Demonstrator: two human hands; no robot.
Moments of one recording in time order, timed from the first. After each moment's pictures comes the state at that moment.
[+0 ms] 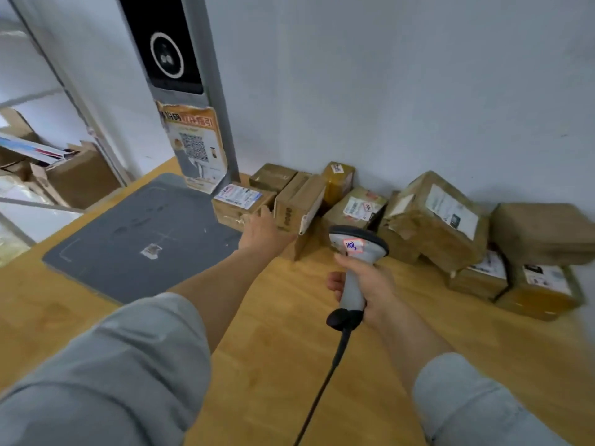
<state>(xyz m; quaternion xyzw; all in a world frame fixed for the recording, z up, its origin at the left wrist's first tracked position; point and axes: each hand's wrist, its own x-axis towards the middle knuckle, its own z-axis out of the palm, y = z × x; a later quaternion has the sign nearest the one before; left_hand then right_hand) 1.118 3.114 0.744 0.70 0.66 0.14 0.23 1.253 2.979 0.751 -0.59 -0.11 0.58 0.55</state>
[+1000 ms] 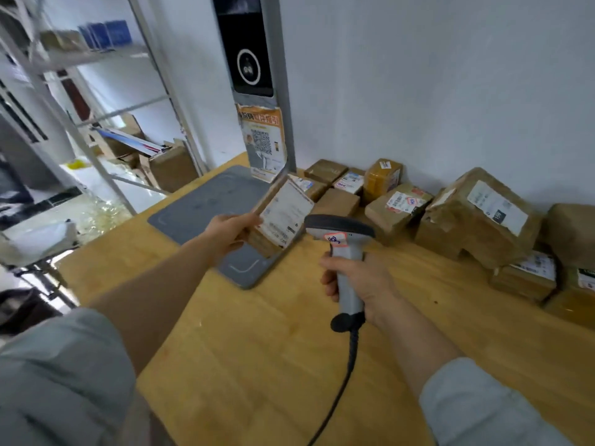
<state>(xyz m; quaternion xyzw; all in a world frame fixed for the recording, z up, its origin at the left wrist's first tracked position) 0.988 3.023 0.784 0.44 0.67 0.36 0.48 1.206 2.906 0.787 -0.55 -0.34 0.60 0.47</state>
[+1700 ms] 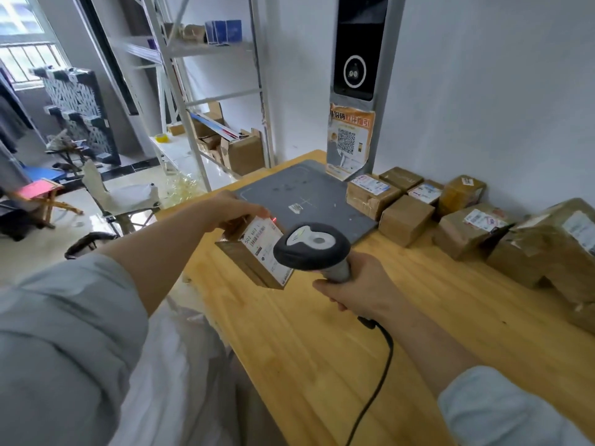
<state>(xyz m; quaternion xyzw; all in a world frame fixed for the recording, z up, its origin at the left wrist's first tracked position) 0.820 2.940 0.833 0.47 0.76 0.22 0.38 1.080 2.839 0.810 -0.50 -0.71 0.42 0.27</state>
